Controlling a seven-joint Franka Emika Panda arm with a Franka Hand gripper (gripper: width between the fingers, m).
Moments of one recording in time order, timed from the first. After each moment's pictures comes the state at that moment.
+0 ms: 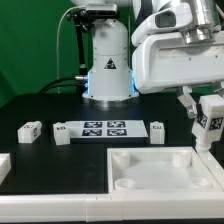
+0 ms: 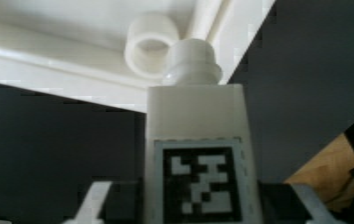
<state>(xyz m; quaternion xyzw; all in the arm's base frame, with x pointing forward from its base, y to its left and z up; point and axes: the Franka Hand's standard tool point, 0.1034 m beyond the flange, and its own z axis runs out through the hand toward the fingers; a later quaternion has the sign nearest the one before) 0.609 0.125 0.122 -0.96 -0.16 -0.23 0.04</state>
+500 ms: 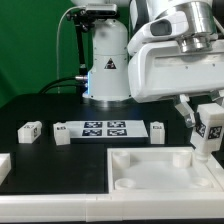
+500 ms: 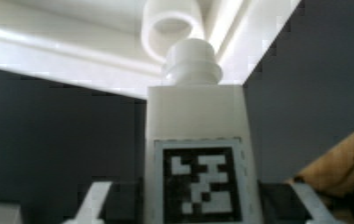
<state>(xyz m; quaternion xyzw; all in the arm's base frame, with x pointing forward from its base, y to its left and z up) 0.617 0.118 0.121 -0.94 -0.16 -0.29 0.04</state>
